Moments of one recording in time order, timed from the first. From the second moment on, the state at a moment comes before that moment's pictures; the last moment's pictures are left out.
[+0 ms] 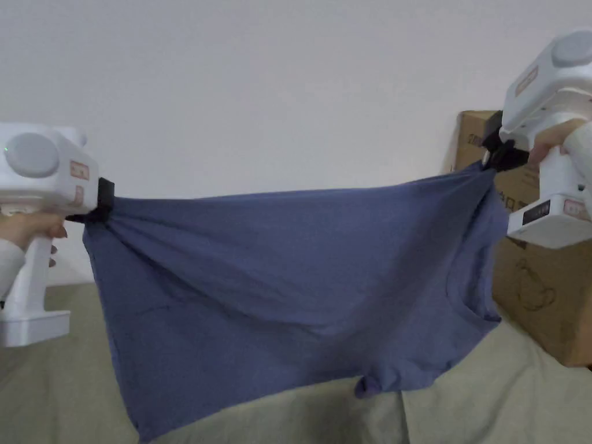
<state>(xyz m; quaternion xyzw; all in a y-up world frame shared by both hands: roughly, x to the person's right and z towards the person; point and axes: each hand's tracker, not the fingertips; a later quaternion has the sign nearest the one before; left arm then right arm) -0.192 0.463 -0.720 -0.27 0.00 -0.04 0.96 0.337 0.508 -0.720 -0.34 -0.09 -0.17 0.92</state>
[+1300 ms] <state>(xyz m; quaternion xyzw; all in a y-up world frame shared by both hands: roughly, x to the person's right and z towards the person) -0.252 0.139 -0.334 -0.47 -0.02 0.02 0.88 0.356 0.144 -0.330 -0.55 -0.05 -0.22 0.81</state>
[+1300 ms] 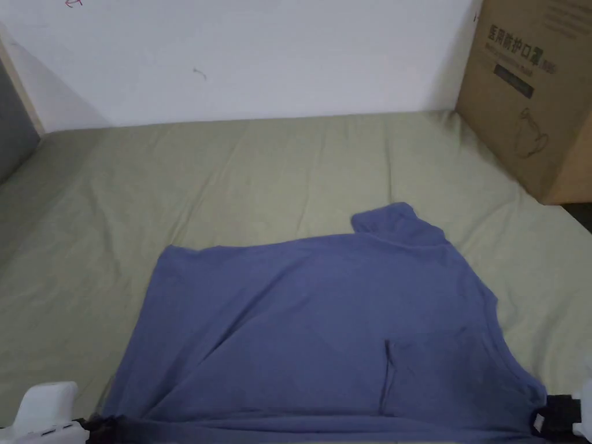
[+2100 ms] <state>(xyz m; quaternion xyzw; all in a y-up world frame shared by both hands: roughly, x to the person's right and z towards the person) -0.269 0.165 -0.281 -0.40 -0.01 0.16 0.90 0.316 0.168 -0.272 -0.48 -0.03 -0.20 0.85</state>
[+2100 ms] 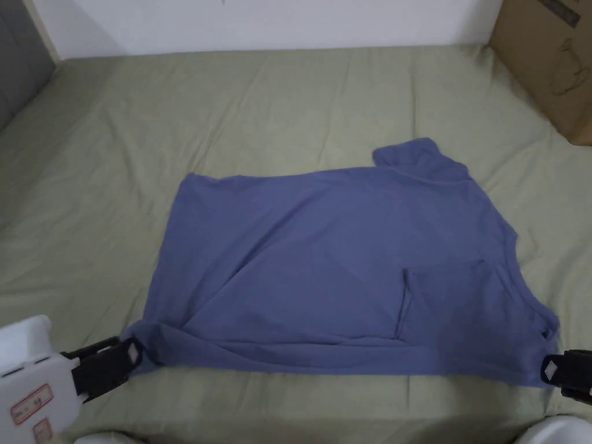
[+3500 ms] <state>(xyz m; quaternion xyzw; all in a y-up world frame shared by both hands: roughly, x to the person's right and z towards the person) -0.259 0.145 -0.338 -0.43 0.01 0.15 0.89 0.355 0.146 -0.331 -0.51 -0.03 -0.17 0.84</state>
